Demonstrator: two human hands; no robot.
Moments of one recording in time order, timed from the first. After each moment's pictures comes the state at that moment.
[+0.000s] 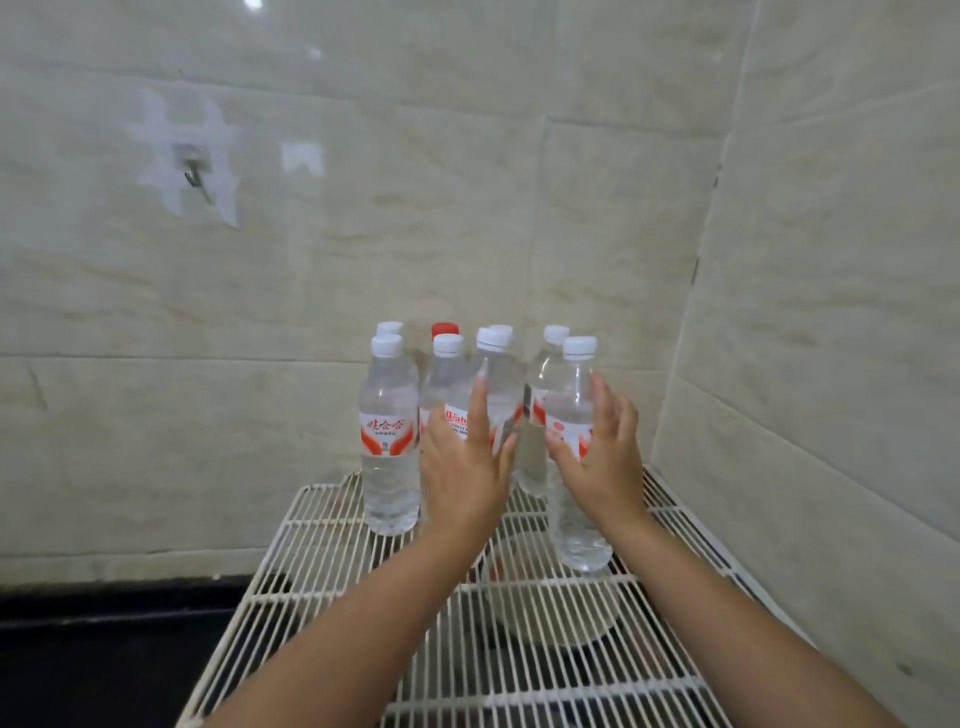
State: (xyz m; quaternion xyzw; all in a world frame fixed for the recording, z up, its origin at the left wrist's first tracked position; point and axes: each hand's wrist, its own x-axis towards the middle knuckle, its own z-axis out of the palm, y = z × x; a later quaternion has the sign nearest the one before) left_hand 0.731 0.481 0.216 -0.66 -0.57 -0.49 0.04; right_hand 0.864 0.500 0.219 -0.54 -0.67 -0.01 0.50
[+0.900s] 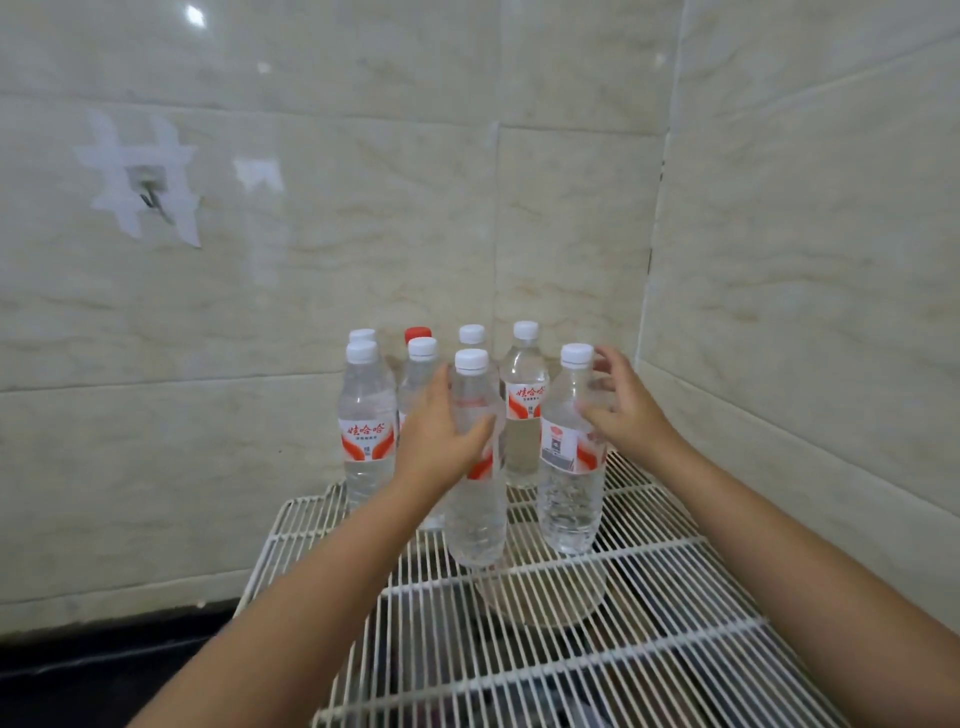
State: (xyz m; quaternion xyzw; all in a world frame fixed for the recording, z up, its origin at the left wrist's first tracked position) left_hand 0.716 0.483 0.248 -0.69 -0.52 -0.48 -0.14; right_hand 0.905 0.481 0.267 -0.53 -0.69 0.16 0.47
